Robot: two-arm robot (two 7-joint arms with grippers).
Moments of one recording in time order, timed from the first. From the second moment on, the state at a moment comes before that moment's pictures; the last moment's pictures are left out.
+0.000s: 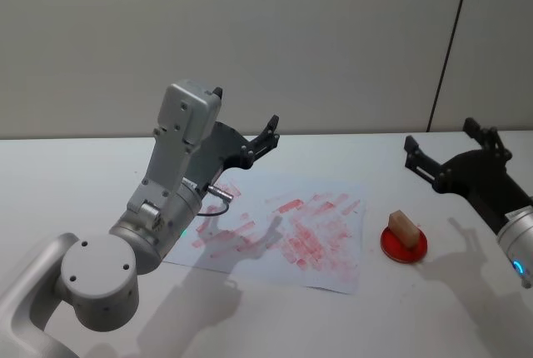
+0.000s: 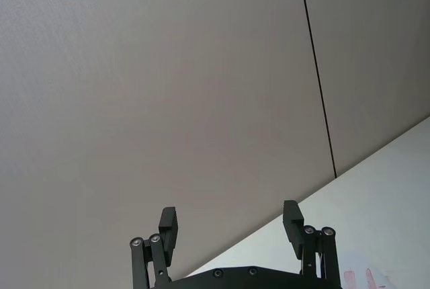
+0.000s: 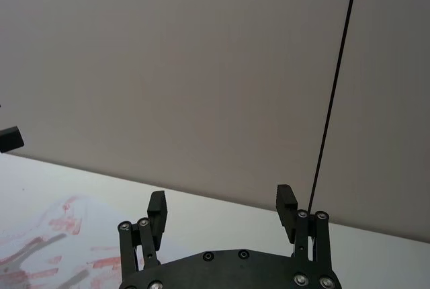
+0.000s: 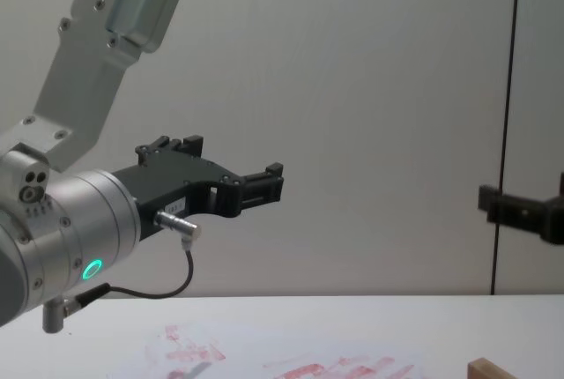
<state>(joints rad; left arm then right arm) -0.24 0.38 0.45 -1.63 -0.20 0.01 -0.01 -0.01 0.34 -0.23 -1.75 0.28 0.05 0.08</state>
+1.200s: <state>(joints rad) -0.24 0.38 0.45 -1.63 -0.20 0.01 -0.01 -0.02 0.35 -0.21 -1.78 0.32 0.06 0.08</state>
